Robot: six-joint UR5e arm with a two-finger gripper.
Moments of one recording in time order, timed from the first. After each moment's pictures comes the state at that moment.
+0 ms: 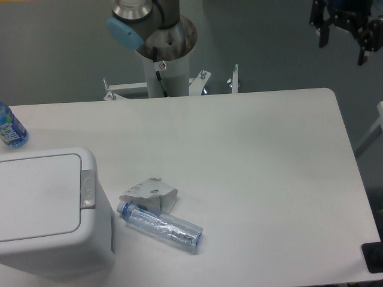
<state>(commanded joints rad) 2.95 -1.64 -1.39 -1.41 1.50 1.85</state>
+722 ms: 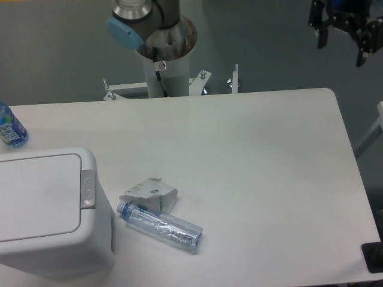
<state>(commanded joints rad) 2.93 -1.61 -1.43 -1.41 1.44 1.81</state>
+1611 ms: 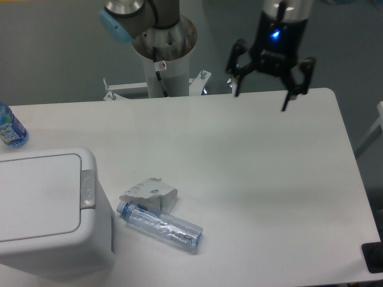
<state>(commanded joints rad) 2.60 -1.66 -1.45 -1.34 1.07 0.73</state>
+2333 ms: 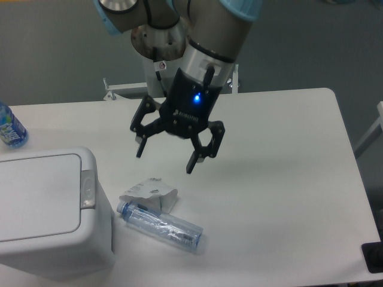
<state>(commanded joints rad) 2.39 -1.82 -1.45 -0.95 0.94 0.26</state>
